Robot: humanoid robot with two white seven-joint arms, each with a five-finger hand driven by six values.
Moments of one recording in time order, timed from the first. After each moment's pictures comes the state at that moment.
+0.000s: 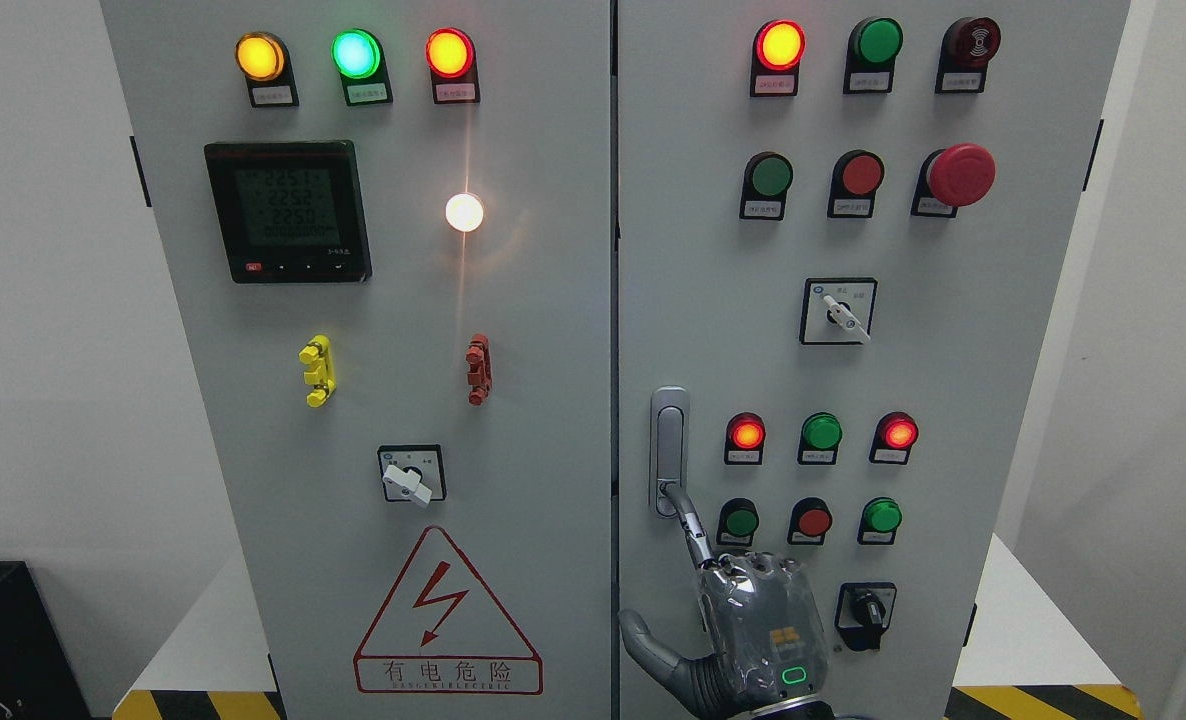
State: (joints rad) left arm 0.00 -0.11 -0.13 0.00 0.16 -0.11 0.00; right arm -0.30 0.10 0.25 -1.63 1.36 0.00 -0.22
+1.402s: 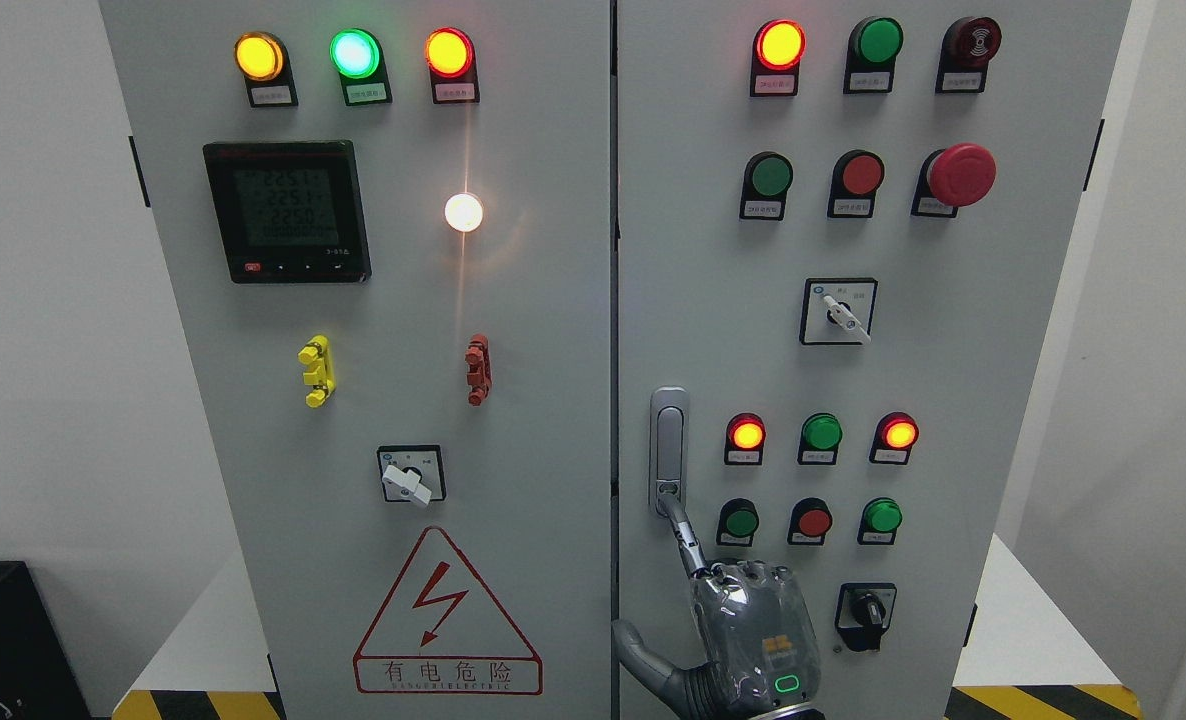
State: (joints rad) left arm 0.00 -0.11 -0.13 0.00 0.16 -0.11 0.00; right arm -0.29 0.10 0.26 -1.63 1.36 0.00 -0.22
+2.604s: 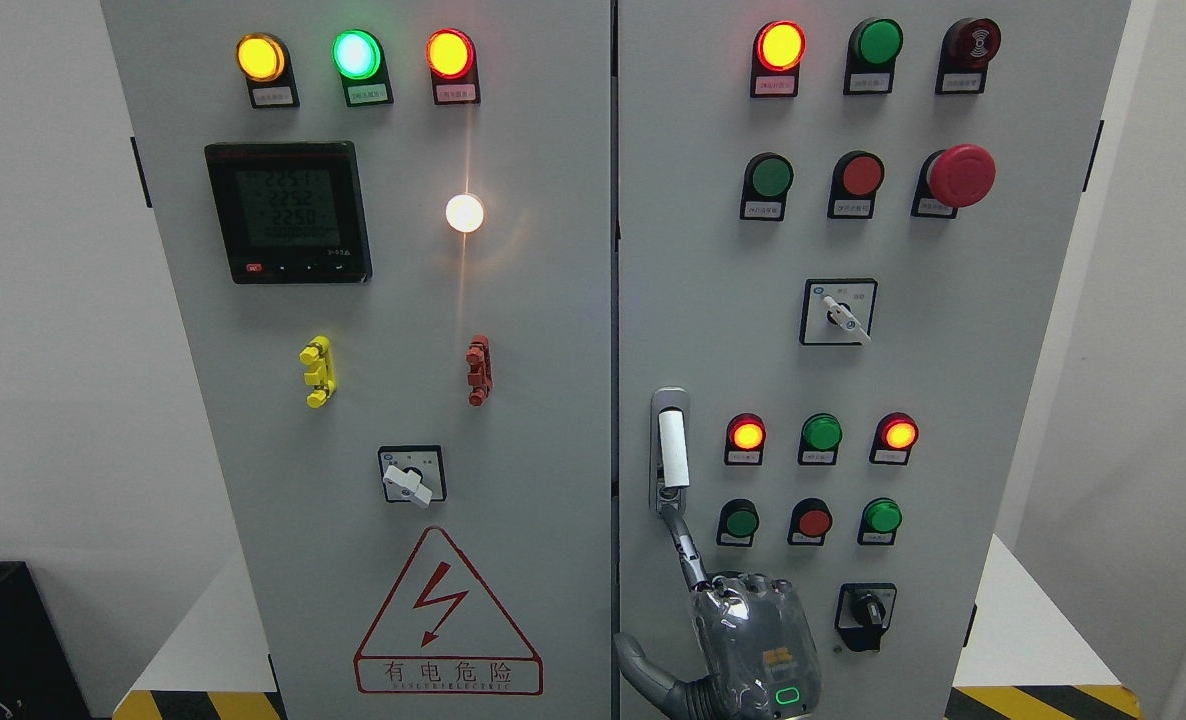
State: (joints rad) left arm 0.00 -0.11 -0.13 0.00 0.16 -0.11 0.00; right arm -0.28 0.09 0.26 -1.61 1.35 0.00 -0.22
